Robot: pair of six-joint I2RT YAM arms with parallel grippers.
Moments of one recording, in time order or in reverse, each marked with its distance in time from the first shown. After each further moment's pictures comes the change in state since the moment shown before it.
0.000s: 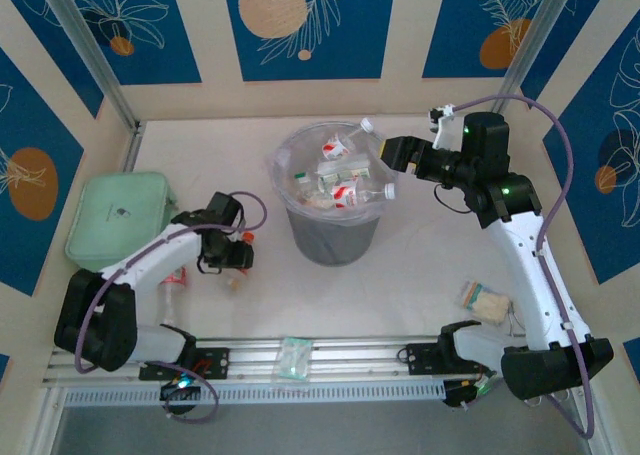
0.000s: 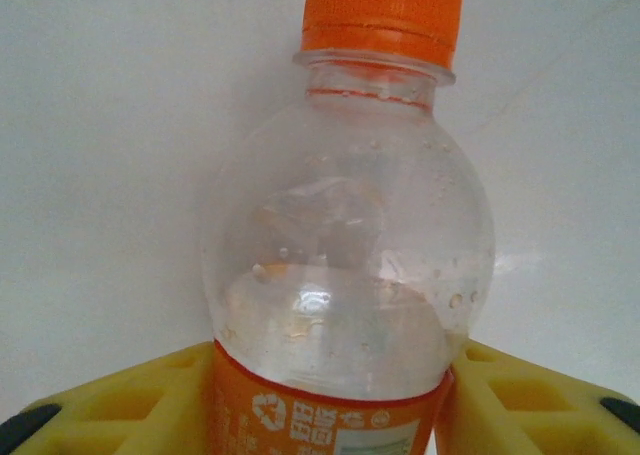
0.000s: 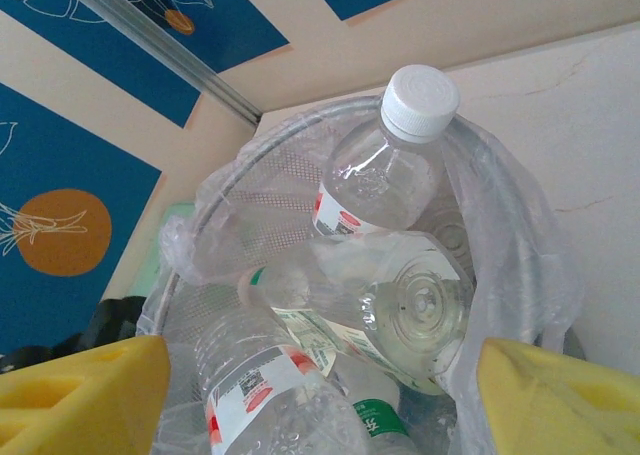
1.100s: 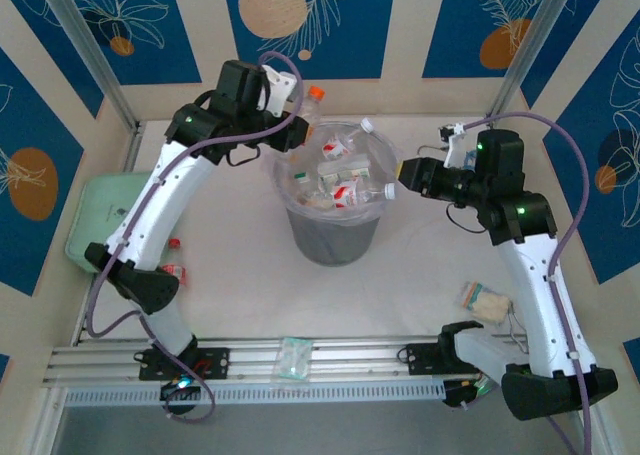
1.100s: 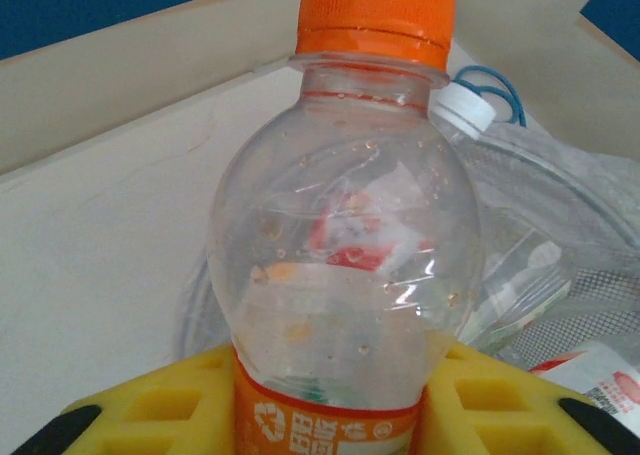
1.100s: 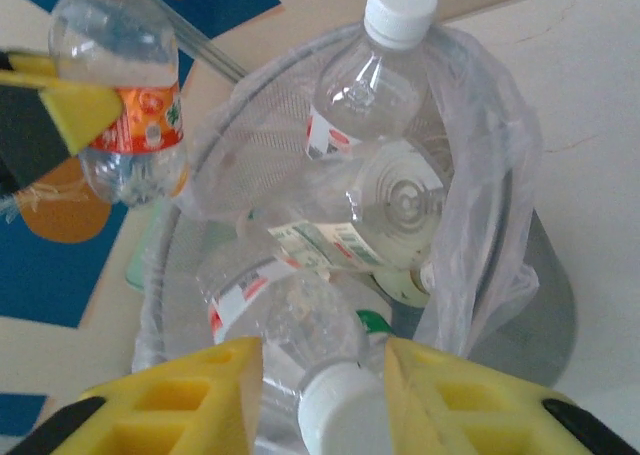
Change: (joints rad) left arm -0.177 0.408 1.298 -0.218 0.108 0.222; right arm -0.050 -0.113 -0.043 -0.154 -0.061 -0.045
